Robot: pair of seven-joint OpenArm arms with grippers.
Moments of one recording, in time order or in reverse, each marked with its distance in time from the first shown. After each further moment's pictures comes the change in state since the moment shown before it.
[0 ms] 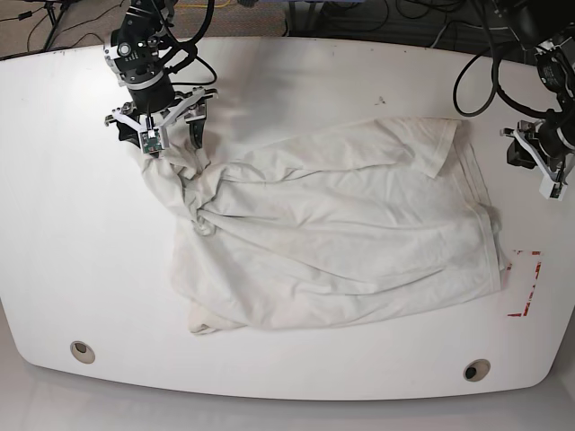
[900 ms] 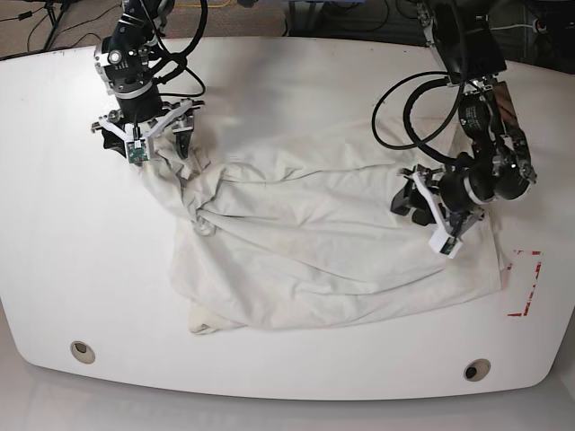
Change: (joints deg) left arm -11.2 15.0 20.8 1.9 -0.1 2.3 -0.3; right arm 2.7 0.1 3.4 0.7 0.0 0.2 -4.2
